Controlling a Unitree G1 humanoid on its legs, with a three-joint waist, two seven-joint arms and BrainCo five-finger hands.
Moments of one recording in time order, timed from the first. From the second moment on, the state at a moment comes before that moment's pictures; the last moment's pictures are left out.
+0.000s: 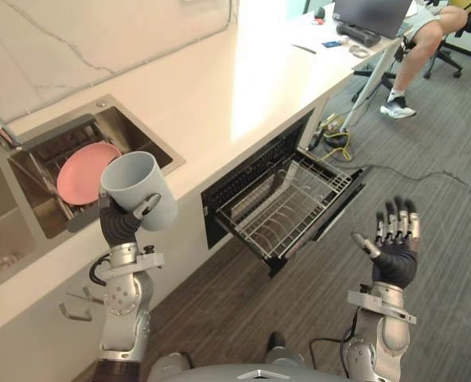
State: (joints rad) left arm 0.11 0.04 -0.05 -0.18 -0.22 -0.44 0.24; right arm 0.21 0.00 -0.27 -0.08 0.53 -0.61 0.22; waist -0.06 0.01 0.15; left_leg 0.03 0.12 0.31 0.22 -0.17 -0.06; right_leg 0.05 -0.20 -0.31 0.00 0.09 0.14
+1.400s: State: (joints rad) left arm -0.27 0.01 -0.44 0.09 0.20 -0.38 0.69; right arm -0.19 -0.10 0.23 -0.19 0.58 -0.12 0.04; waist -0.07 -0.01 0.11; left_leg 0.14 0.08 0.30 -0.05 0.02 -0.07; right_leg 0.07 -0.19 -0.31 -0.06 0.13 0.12
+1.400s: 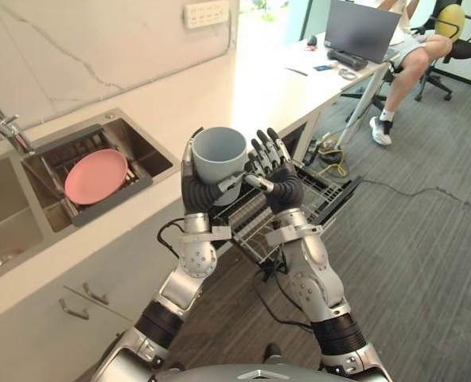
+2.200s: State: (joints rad) left arm -0.29 0.01 -0.43 0.09 0.14 -0.32 0.70; right arm -0.25 -0.14 0.26 -0.19 0.56 -0.03 0.07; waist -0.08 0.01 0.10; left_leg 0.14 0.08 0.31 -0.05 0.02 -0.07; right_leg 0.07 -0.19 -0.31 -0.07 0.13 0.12
